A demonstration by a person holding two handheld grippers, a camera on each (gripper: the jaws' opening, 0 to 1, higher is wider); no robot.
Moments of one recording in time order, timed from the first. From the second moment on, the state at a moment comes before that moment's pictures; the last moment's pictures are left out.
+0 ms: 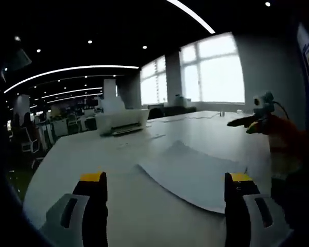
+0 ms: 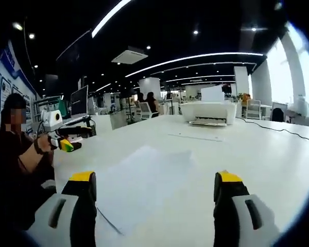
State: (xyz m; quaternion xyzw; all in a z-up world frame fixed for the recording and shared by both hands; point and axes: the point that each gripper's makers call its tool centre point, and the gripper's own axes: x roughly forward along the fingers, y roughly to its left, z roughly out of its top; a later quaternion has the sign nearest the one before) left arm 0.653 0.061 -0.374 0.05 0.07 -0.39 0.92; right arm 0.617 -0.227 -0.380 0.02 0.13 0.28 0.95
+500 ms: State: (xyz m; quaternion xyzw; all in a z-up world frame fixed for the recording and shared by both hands) left arm 0.617 0.073 -0.377 0.07 0.09 -0.39 0.91; right arm 0.581 -0.236 -0.381 0.04 0.14 0.28 0.95
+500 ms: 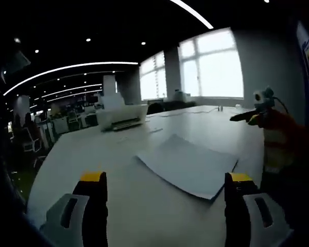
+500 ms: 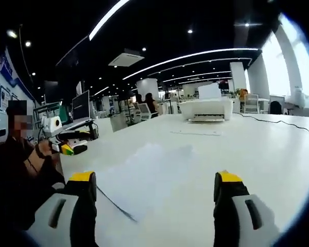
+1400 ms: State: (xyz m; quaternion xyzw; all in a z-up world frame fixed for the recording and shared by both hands) left arm 0.580 0.075 -0.376 0.08 0.11 -0.40 0.90; right arm 0.545 -0.245 -0.386 0.01 0.16 0.26 0.95
